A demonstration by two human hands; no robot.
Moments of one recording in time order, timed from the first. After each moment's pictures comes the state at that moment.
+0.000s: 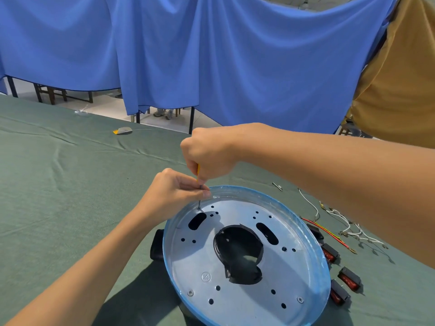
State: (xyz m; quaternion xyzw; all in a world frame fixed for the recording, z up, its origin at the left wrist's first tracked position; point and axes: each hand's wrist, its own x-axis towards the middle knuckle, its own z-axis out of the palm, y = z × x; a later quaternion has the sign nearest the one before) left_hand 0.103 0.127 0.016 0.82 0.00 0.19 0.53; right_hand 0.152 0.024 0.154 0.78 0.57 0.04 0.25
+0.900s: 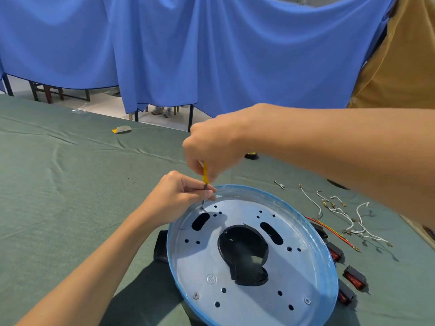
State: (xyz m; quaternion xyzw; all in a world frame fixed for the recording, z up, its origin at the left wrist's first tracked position) left_hand 0.105 0.126 0.015 0.83 -0.01 0.14 0.54; right_hand 0.140 0.026 0.169 0.76 0.56 0.05 0.33
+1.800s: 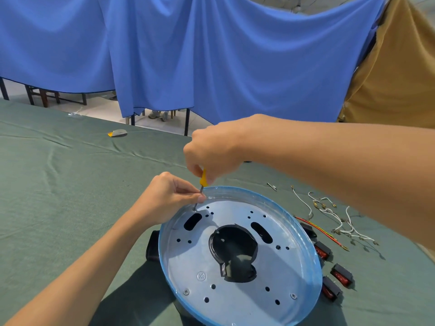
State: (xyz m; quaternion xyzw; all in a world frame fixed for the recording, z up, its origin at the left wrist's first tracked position) left_hand 0.103 0.128 0.016 0.85 0.00 0.17 0.50; right_hand 0.143 0.010 0.164 0.78 0.53 0.06 0.32
